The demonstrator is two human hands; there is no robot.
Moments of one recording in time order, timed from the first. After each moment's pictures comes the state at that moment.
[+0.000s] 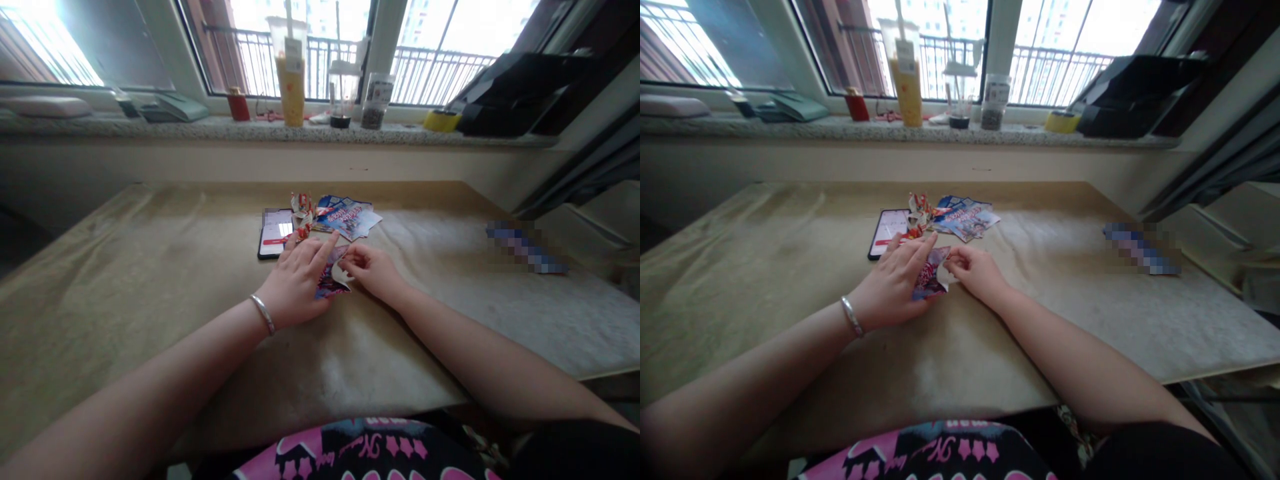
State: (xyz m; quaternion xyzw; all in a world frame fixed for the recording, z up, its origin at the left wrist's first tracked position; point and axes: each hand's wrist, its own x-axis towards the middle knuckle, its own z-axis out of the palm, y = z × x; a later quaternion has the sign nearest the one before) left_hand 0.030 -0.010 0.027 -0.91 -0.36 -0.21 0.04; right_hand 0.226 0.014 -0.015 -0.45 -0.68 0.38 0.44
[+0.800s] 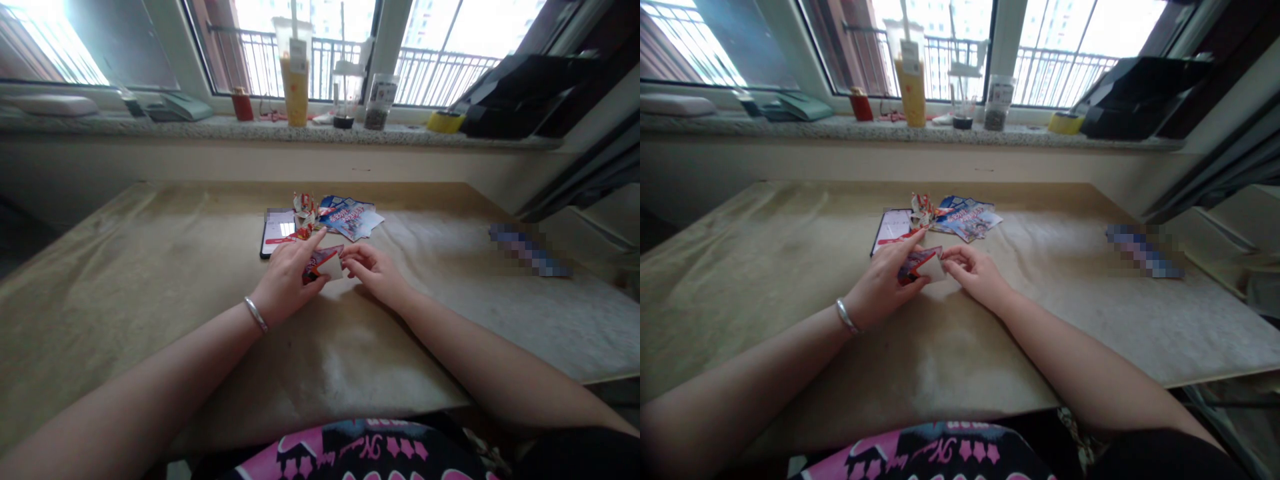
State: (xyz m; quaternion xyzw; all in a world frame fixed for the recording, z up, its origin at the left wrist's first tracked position) left_hand 0.017 -0.006 0.018 -0.86 -0.37 -0.34 -0.04; right_hand 0.223 -0.002 -0.001 -0.40 -0.68 0.42 0.45
